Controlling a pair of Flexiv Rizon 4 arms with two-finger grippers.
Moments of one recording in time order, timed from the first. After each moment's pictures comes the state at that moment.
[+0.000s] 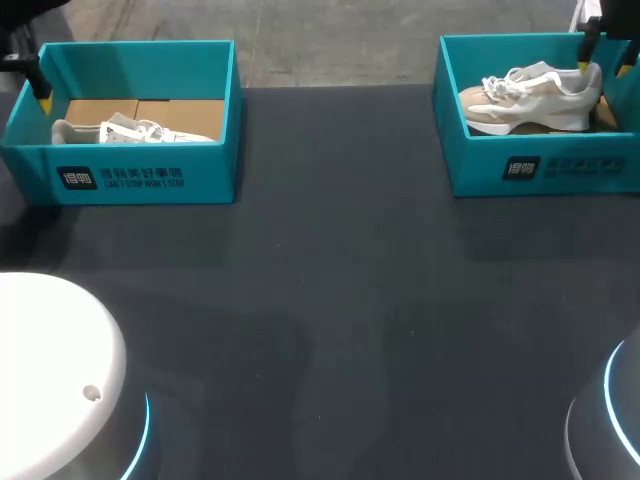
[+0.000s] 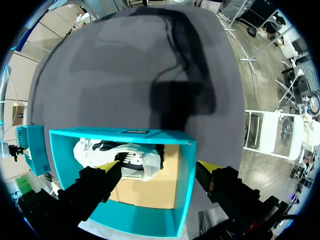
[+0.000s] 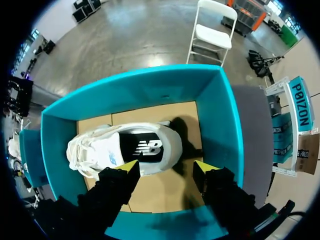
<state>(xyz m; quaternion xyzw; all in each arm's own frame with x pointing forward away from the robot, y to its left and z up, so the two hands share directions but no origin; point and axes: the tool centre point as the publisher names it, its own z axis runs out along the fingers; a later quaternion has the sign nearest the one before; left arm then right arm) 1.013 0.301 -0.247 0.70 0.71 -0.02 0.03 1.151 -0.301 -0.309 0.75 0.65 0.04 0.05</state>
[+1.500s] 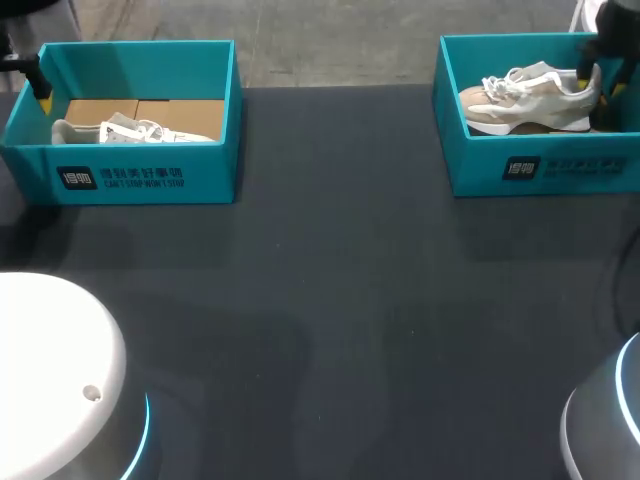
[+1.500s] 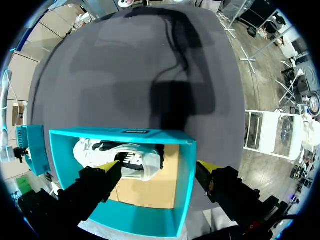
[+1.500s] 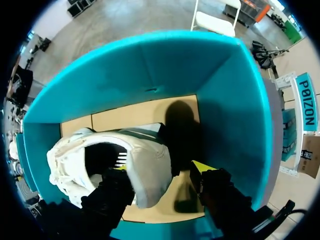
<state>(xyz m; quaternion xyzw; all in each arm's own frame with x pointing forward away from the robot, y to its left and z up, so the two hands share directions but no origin) 1.013 0.301 -0.247 0.70 0.71 -0.02 0.03 1.164 -0.320 -0.364 0.76 0.65 0.01 0.01</state>
